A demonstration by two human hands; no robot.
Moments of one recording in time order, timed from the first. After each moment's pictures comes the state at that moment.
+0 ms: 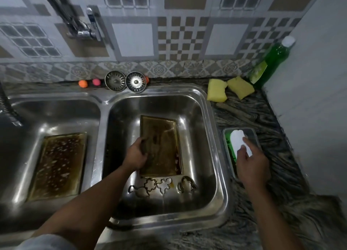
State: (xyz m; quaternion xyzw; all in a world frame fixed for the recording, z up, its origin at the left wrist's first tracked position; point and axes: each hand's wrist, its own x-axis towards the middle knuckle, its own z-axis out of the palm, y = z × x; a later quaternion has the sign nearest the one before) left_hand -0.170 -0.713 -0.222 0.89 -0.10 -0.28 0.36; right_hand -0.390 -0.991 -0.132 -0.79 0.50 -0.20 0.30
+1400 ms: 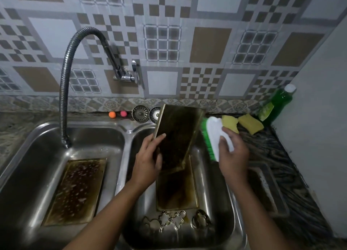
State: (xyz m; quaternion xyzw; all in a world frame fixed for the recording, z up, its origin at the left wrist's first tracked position) left_hand -0.166 -0.702 -0.089 0.81 -0.33 0.08 0.49; right_hand -0.280 -0.910 -0.022 -0.75 0.30 -0.31 0.50
